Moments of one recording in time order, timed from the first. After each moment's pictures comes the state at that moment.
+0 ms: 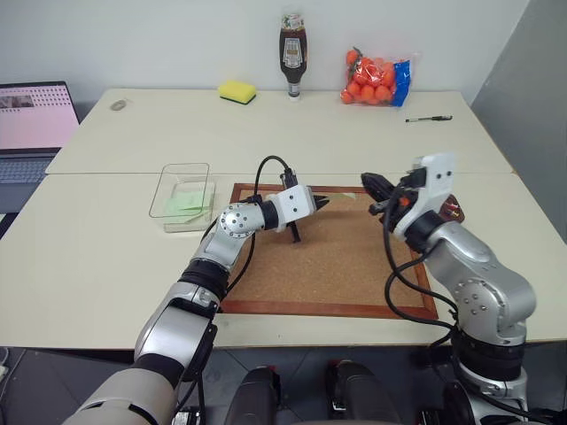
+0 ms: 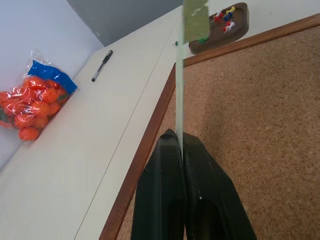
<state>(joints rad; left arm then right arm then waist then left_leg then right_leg) -0.82 0.27 -0.24 0.76 0.15 -0.48 -0.77 -0.37 -0.25 -0.20 -0.55 0.51 0.88 0.19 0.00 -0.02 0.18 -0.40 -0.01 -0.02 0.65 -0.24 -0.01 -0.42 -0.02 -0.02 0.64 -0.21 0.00</state>
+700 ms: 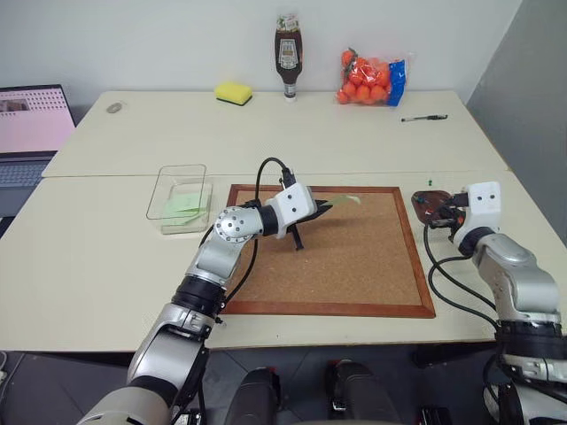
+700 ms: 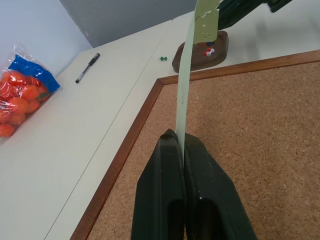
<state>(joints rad) -0.68 0.29 -0.23 0.35 0.06 -0.13 -0.85 -0.42 -0.50 -0.19 0.15 0.21 0.54 0.25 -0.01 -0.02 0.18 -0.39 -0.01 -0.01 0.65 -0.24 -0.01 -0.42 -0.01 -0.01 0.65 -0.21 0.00</state>
